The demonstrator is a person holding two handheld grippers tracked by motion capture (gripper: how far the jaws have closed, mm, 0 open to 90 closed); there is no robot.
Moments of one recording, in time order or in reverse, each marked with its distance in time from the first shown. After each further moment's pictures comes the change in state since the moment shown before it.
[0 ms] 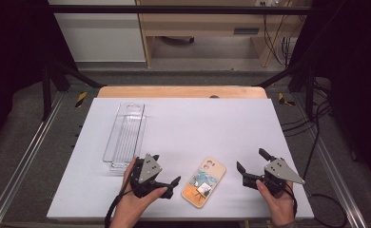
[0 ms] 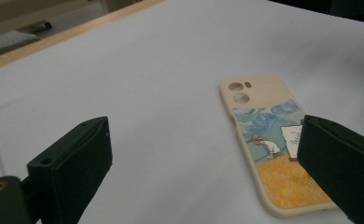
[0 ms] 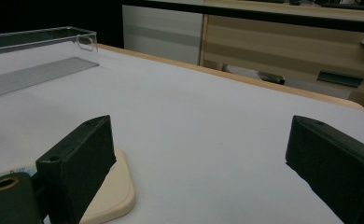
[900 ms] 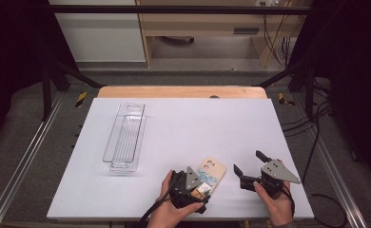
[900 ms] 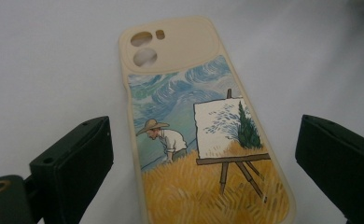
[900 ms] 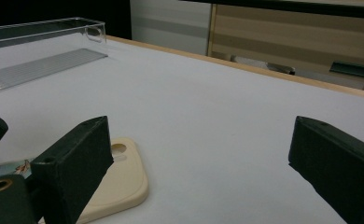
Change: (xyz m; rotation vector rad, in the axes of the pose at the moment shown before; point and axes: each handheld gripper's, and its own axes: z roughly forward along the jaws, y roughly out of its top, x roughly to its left) left arm -0.068 -0.005 0.068 0.223 -0.096 0.027; right arm 0.005 -0.004 0.003 0.035 0.031 0.010
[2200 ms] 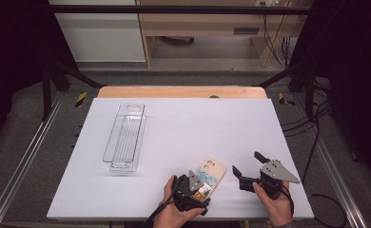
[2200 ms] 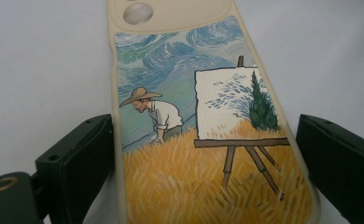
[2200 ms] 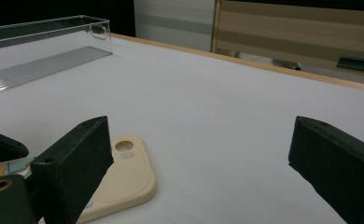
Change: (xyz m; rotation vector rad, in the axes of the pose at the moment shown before) left arm -0.003 -0.013 0.018 0.053 0.015 -0.047; right arm 0.002 -0.001 0.000 0.012 0.016 0.012
